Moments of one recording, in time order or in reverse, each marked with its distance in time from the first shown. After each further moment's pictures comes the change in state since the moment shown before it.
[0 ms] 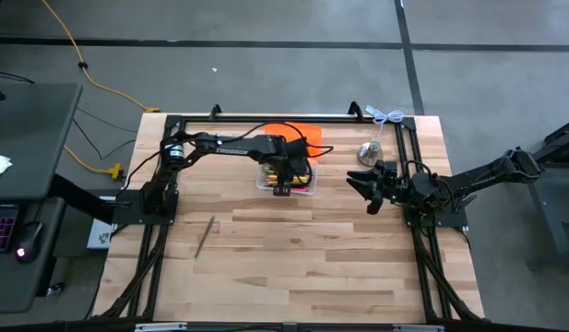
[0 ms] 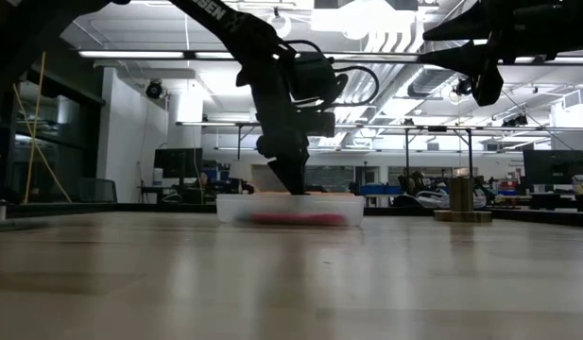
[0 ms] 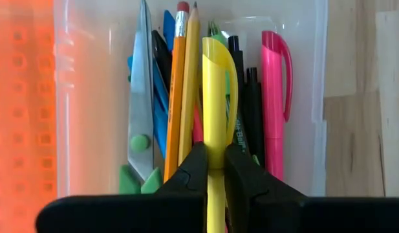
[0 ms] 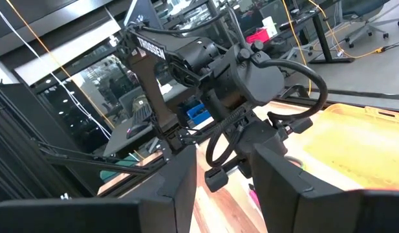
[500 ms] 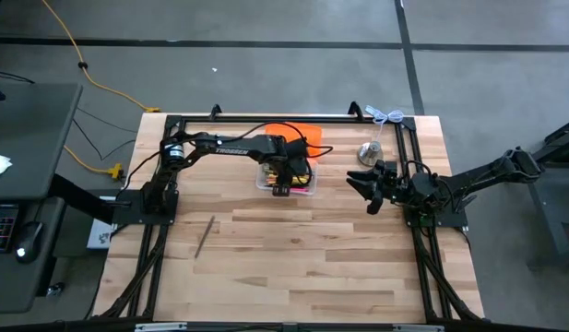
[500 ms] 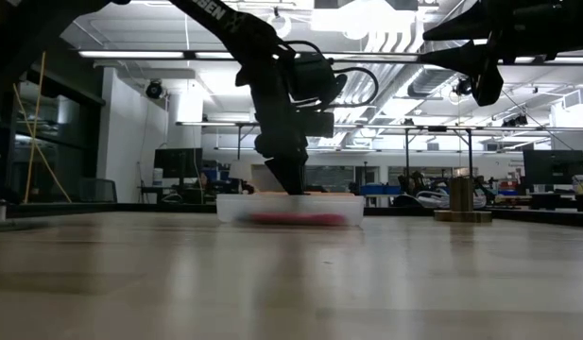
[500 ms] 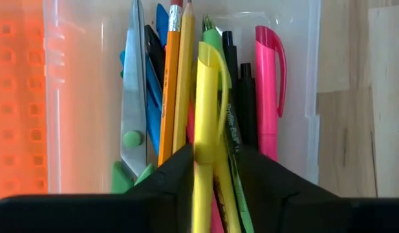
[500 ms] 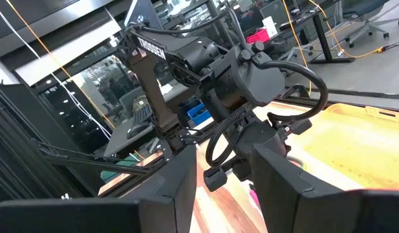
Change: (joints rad) left arm 0.000 0.000 0.000 -0.014 0.016 -0.003; right arm 0.000 0.000 0.000 0.001 0.000 0.004
